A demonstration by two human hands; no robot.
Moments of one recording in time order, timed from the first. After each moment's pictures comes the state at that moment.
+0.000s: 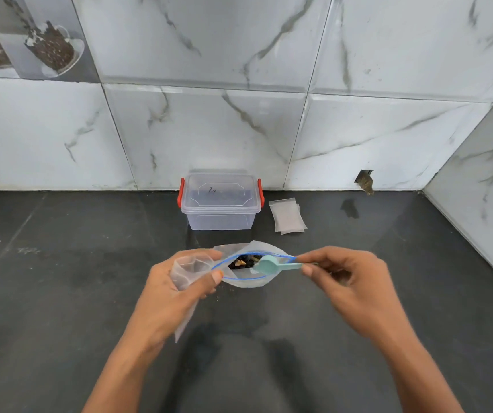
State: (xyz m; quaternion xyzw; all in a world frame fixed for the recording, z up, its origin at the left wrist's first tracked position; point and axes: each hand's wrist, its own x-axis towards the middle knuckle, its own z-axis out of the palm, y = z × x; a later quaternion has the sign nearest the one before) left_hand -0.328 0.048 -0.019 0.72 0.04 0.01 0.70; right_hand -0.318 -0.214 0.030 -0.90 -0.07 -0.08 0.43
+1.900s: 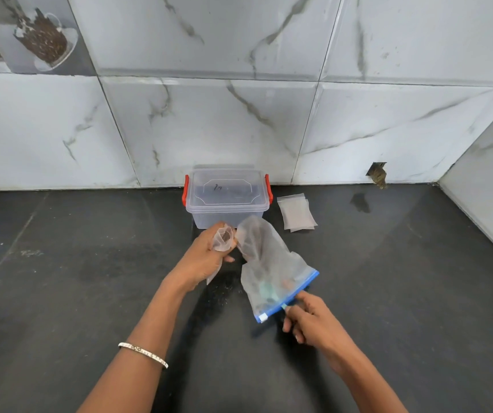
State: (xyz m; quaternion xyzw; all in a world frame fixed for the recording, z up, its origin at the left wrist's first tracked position) left_hand -0.206 0.051 -0.087 0.78 -0.04 -0.10 0.62; right_hand -0.300 -0.188 -0.096 -0.79 0.11 0.23 0.55
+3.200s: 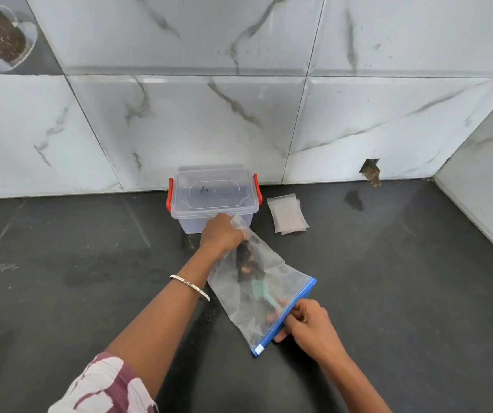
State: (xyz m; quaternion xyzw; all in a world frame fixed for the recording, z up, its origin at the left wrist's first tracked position) left_hand -0.133 -0.011 -0.080 0.91 0.09 -0.11 0.38; right_hand -0.287 -0.200 -0.109 -0.85 0.09 0.20 0.49
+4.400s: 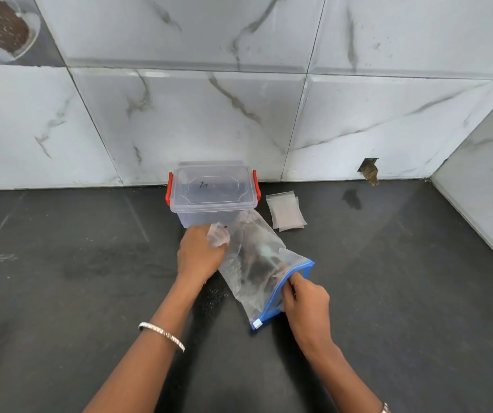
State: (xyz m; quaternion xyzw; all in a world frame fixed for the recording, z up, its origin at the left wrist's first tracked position) left_hand -0.195 0.008 -0.081 0.88 0.14 0.03 0.44; right_hand -0.268 -0.190 -0.124 -0.93 0.05 -0.08 0.36
